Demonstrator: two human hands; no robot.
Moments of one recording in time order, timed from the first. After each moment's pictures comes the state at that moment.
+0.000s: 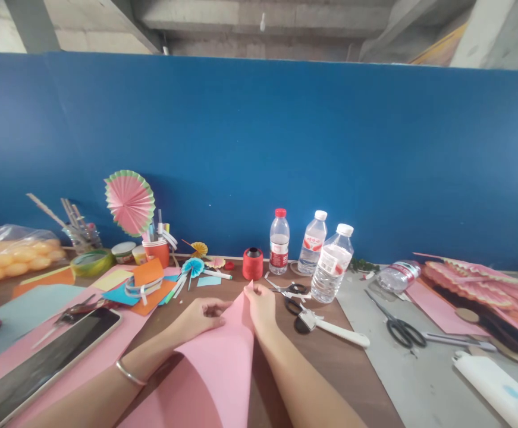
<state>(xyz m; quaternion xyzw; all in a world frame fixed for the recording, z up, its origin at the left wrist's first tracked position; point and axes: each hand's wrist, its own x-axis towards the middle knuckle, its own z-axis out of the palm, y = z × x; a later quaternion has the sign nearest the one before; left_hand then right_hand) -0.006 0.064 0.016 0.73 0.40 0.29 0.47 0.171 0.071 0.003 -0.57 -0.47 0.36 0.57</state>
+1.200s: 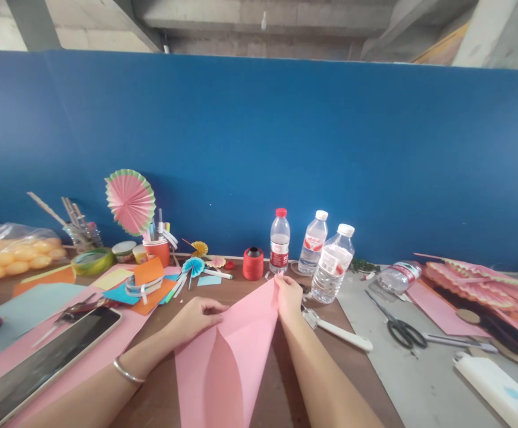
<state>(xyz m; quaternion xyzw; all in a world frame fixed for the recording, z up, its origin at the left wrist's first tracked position) -0.010 0.061 0.026 0.78 0.41 0.27 0.38 0.228 0.103 -0.015 -0.55 -0.29 0.37 0.69</state>
